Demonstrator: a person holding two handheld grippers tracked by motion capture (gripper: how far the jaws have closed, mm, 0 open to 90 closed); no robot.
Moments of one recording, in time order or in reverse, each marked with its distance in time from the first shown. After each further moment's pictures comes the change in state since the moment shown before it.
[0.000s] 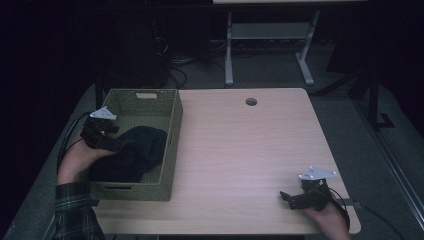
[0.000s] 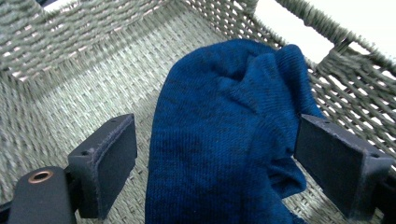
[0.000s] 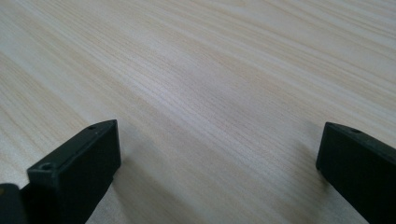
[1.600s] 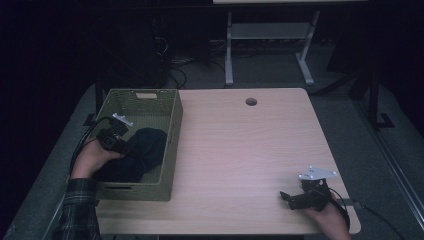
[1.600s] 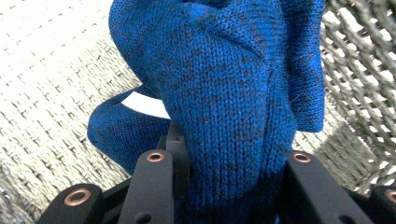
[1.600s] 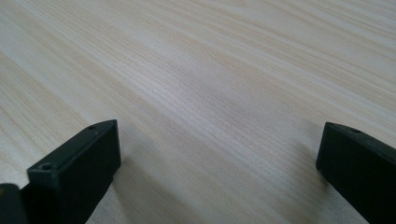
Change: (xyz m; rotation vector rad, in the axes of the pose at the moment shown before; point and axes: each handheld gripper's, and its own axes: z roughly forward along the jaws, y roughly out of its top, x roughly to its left) left arm -0.004 0.007 0.035 0.283 -0.128 -0.039; right arm 0.000 0.000 0.000 0.000 0.000 0.000
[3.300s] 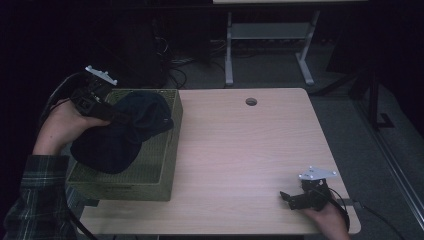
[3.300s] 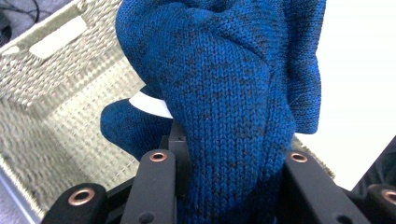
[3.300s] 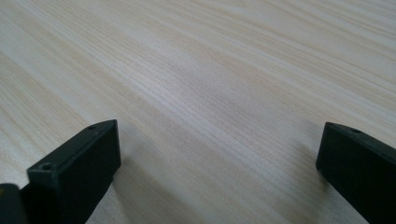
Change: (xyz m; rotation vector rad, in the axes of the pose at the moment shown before) left arm -0.048 0.063 -0.138 -0.124 0.037 0.094; right arm 0.000 0.000 0.000 0.002 0.001 0.001
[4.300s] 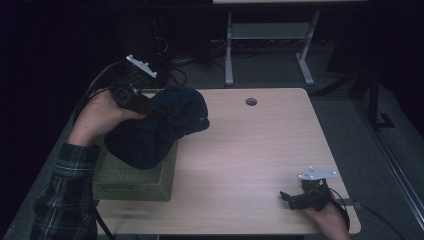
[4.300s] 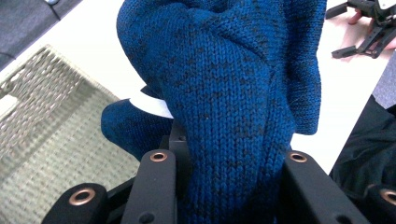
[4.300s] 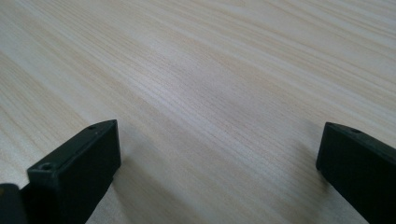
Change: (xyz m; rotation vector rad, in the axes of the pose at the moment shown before) left arm -0.059 0.066 0.020 -0.023 -0.106 0.123; right arm 0.000 0.000 0.000 0.000 0.000 -0.001
